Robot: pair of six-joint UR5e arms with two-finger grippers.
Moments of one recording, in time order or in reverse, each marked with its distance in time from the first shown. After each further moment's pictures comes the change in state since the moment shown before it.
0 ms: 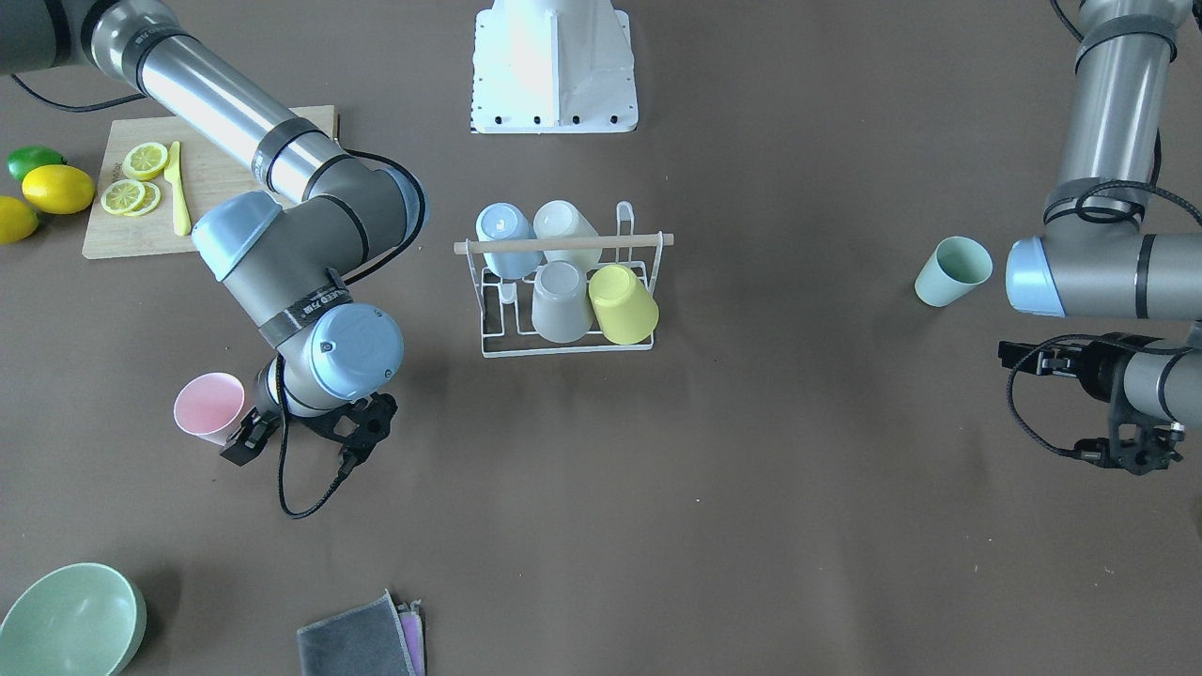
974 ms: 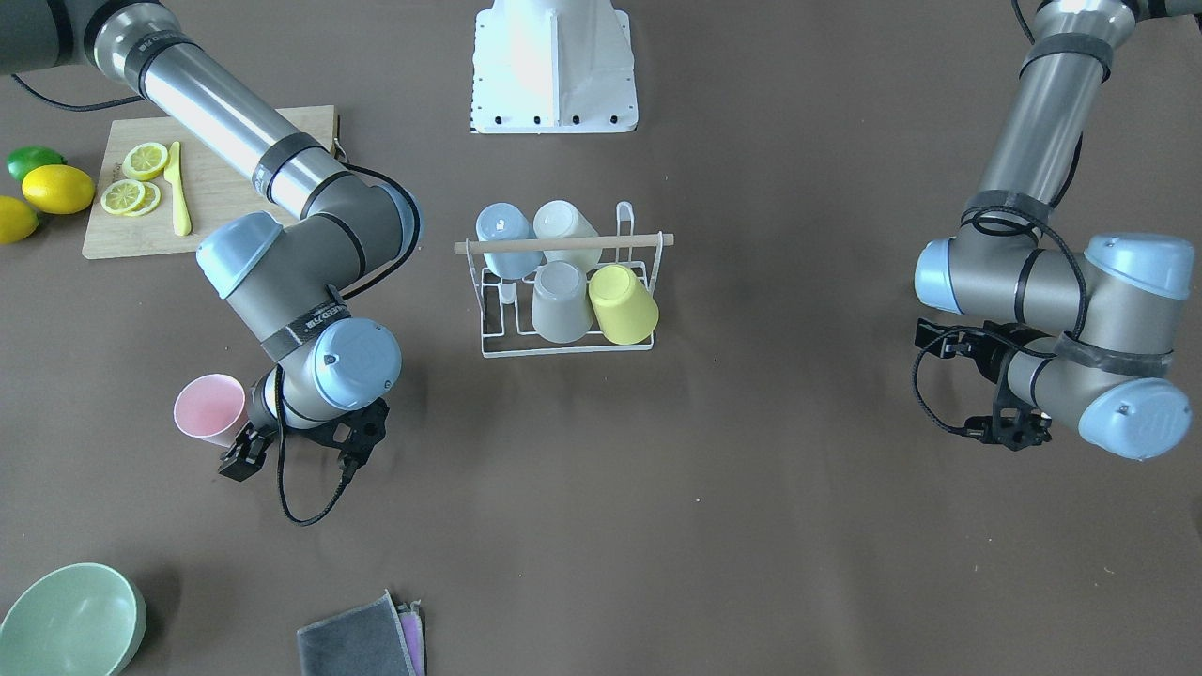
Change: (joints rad) left arm 0.150 -0.005 0.012 0.081 -0.037 0.003; right arm -0.007 -0.010 -0.047 0.049 -0.062 -0.128
